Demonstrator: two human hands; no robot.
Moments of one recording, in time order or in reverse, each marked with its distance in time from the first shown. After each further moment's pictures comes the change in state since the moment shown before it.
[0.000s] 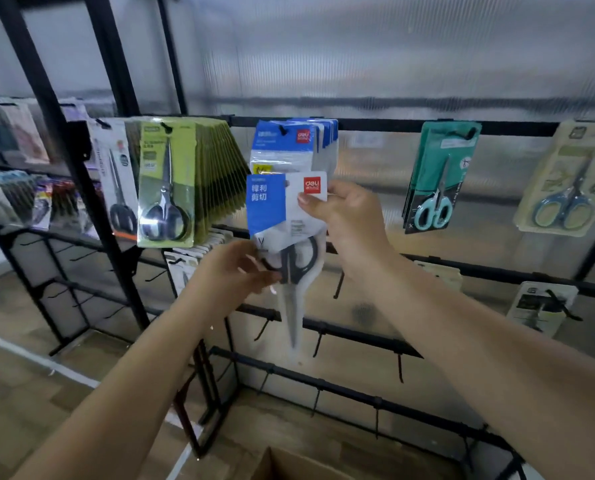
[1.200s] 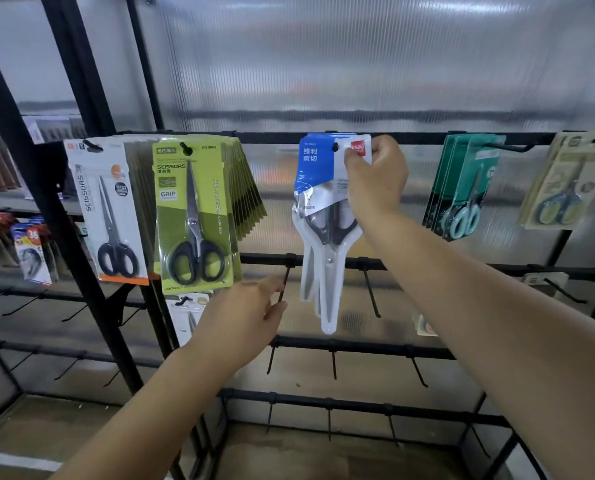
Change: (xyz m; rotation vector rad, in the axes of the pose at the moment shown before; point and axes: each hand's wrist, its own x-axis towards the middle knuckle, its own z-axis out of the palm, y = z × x) left_hand 0.045 -0.067 -0.056 0.593 -0.150 0.430; right_hand 0.093 -0.003 0.072 -0.391 0.659 -0.242
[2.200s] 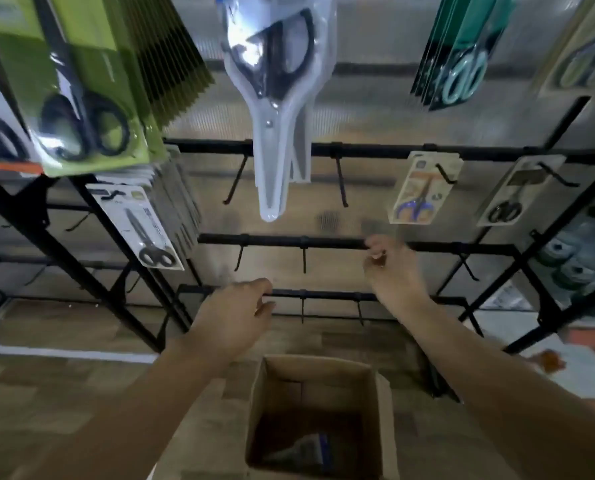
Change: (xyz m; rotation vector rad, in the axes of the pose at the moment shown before) left_hand -0.055 0.015 0.137 -0.074 -0.415 -0.098; right_hand -0.139 0.200 -0.123 -0.586 -0.509 0.358
